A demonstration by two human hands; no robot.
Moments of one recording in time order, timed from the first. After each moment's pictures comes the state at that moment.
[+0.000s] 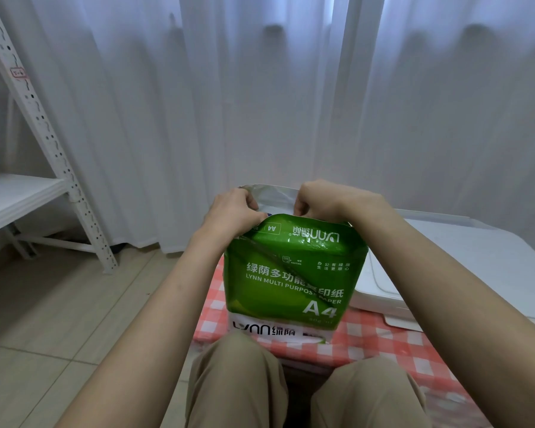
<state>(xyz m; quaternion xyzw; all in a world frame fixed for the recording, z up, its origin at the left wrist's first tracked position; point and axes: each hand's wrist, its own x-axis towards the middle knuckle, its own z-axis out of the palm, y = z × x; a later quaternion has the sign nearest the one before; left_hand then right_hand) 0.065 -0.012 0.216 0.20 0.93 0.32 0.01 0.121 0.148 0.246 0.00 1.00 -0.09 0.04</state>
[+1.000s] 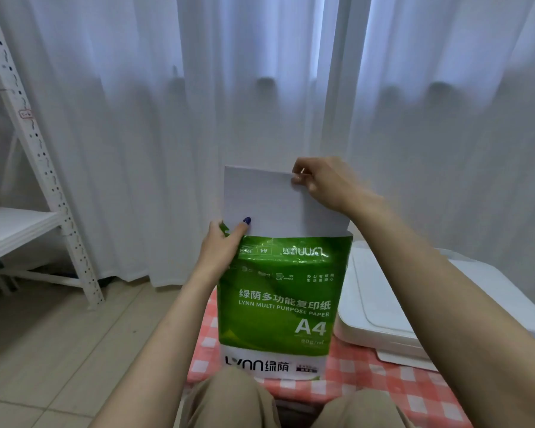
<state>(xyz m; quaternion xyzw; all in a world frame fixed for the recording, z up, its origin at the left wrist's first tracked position) 0.057 -0.017 0.201 0.13 0.77 0.62 0.03 0.122 0.161 0.313 0.02 0.96 -0.08 -0.27</state>
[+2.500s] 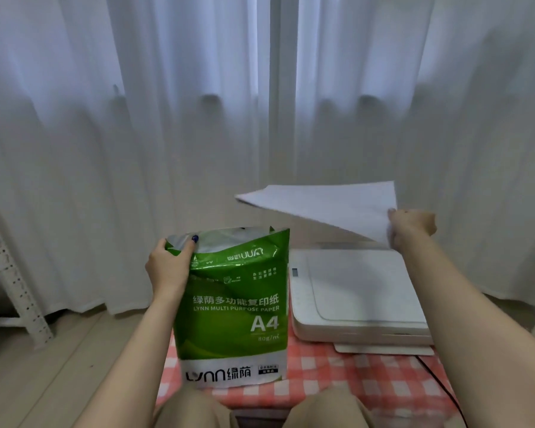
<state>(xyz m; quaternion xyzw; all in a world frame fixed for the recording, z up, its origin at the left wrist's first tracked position) 0.069 0.001 0.192 0.07 0.77 0.61 -0.13 0.236 0.315 0.254 0.48 0.53 -0.53 -0.45</state>
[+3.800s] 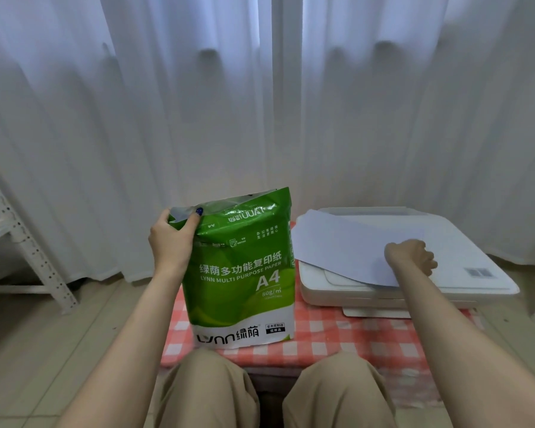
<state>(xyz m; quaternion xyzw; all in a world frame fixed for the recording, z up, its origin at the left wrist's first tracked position) 0.078 -0.004 0.182 0.12 0.74 0.65 -0.13 0.242 0.301 0.139 0.64 0.63 -0.36 -0.23</state>
